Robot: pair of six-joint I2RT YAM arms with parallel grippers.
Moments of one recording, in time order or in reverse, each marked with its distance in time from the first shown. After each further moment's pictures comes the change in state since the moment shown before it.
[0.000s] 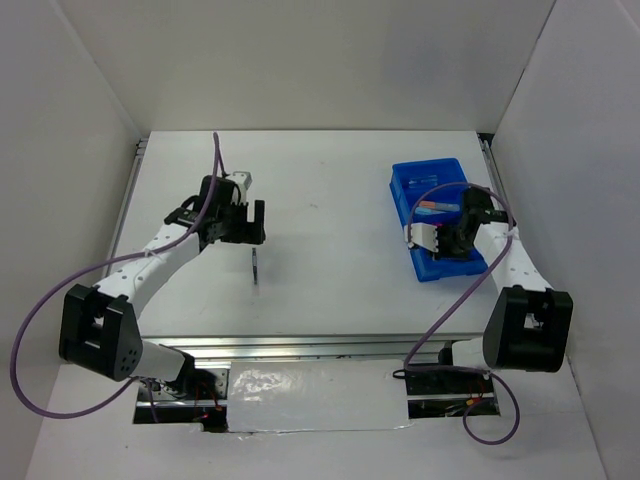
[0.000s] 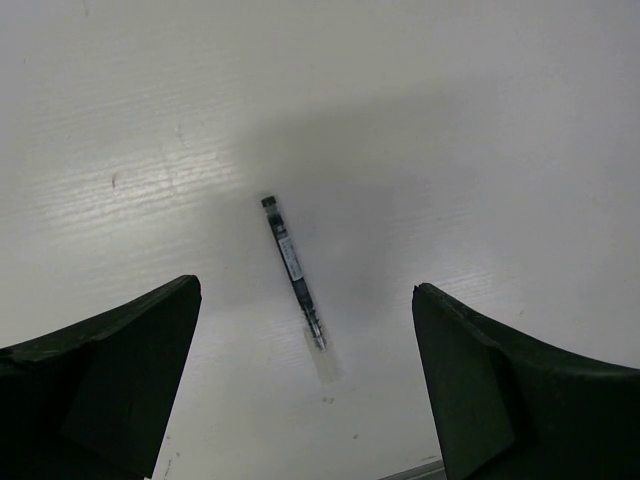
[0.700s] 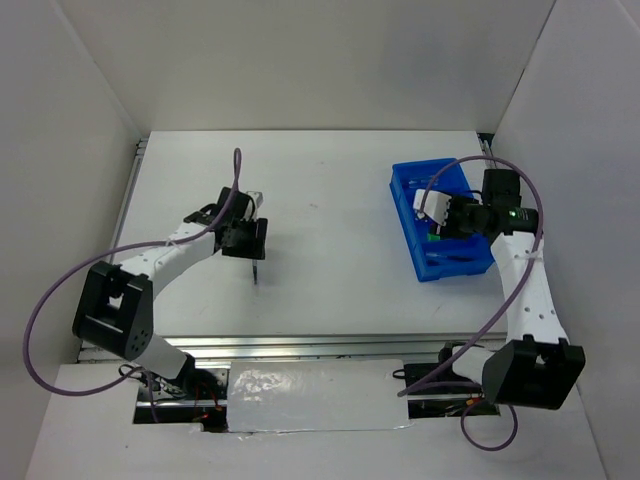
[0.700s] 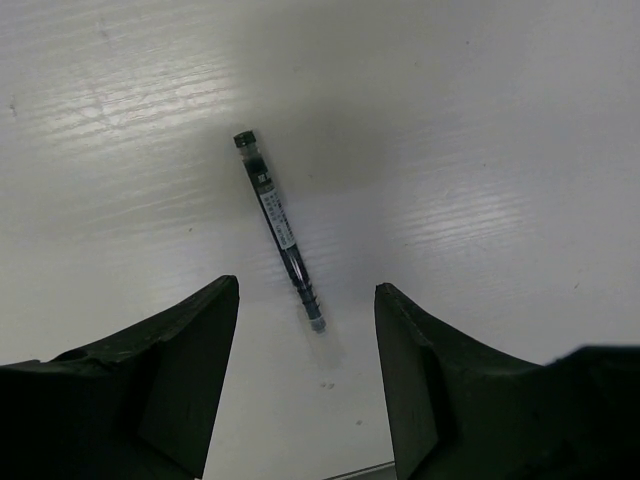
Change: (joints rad) left arm -0.036 0.102 -0.072 -0.017 -0.015 -0.032; right arm -0.014 -0.166 0.167 -0.005 -0.191 0.174
